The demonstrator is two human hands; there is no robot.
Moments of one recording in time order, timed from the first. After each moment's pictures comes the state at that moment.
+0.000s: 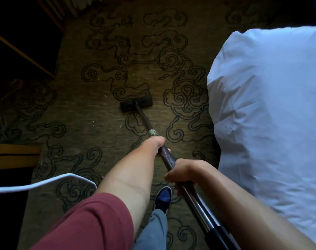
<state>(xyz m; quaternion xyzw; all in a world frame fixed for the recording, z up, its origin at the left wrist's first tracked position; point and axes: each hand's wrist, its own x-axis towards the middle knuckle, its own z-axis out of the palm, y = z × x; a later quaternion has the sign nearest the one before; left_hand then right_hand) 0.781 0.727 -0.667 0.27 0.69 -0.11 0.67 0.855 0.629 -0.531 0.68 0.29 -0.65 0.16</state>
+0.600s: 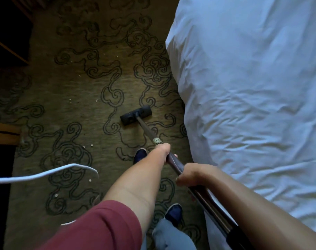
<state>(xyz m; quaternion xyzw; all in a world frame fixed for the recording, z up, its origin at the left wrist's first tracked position) 0.800 0.339 -0.629 0.25 0.70 -0.12 0.66 0.861 0.257 -0.460 0.70 0.33 -0.60 0.22</state>
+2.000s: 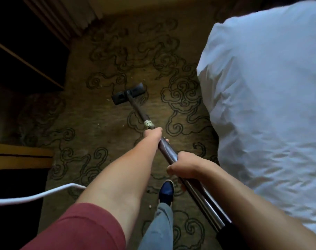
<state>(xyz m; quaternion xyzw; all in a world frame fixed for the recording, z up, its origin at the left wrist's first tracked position) 0.792 0.629 -0.611 0.26 0.74 0.11 0.61 0.867 0.503 -0.483 0.72 0.31 -0.62 0.00</state>
